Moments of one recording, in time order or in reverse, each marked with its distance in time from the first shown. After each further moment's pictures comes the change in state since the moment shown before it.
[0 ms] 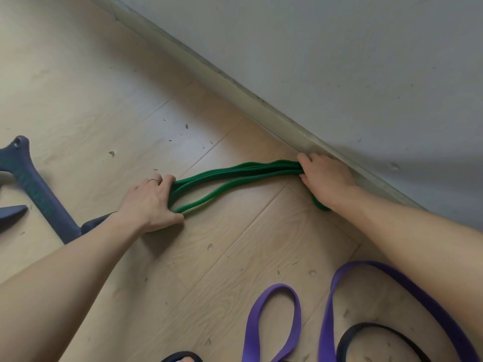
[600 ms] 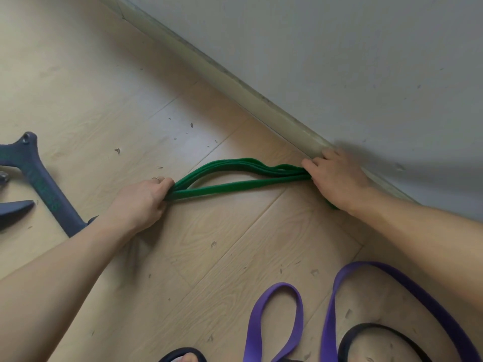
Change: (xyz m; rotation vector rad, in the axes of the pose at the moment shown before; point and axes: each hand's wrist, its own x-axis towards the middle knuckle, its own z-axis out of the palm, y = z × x) left_hand -0.008 -0.028 0.003 0.014 0.158 0.194; right_hand -0.009 0.013 -0.006 -0.170 0.086 -0.186
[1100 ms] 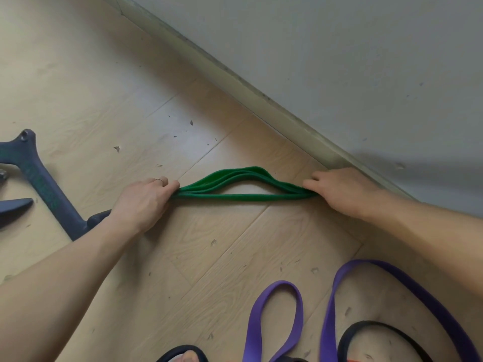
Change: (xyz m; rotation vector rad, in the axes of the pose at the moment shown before) left_hand 0.001 0.000 0.014 0.172 0.144 0.100; right_hand -0.022 0.001 -0.015 0.039 -0.276 -0.175
